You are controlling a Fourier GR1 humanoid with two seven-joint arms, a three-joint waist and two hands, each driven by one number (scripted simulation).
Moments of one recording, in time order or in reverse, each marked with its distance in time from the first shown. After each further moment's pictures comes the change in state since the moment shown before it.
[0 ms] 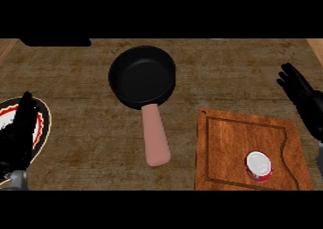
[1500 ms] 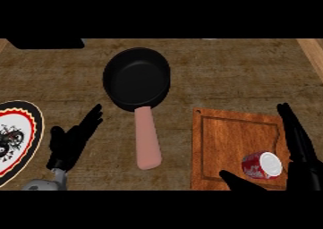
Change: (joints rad) left arm -0.058 -0.068 -0.207 0.181 0.098 -0.341 -0.022; right arm 0.248 0.234 0.466 -0.784 1.300 -0.281 0.859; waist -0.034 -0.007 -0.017
